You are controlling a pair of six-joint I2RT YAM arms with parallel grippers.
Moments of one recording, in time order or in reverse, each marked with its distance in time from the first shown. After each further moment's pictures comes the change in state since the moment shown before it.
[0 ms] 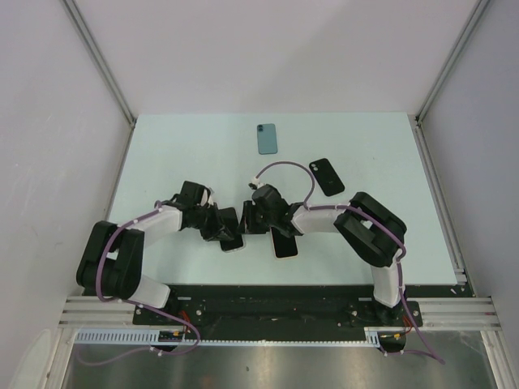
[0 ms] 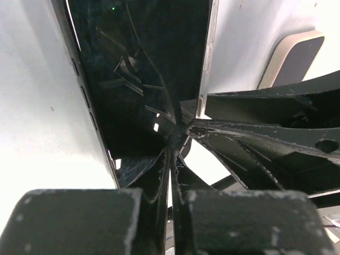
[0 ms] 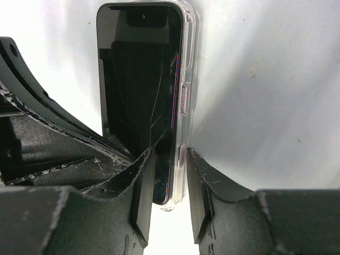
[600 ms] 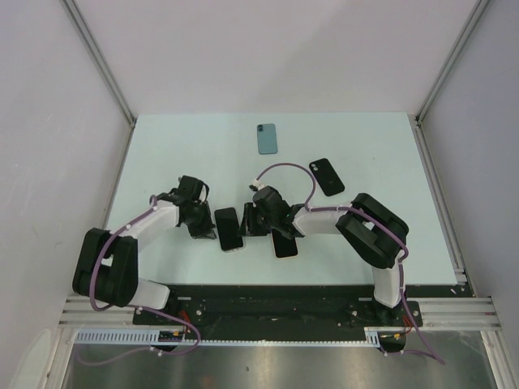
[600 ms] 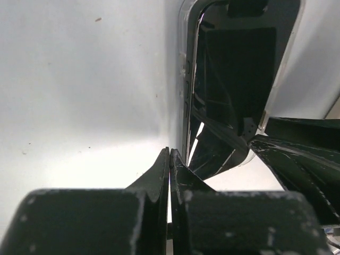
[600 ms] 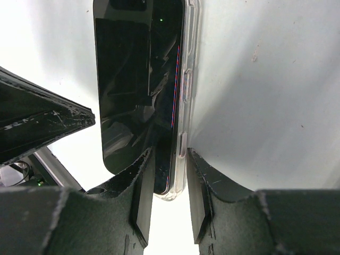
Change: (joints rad) left arm 0.000 -0.064 0.092 -0.237 -0.308 0.099; right arm 0.008 -0.022 -0.031 0.005 -0.001 0.007
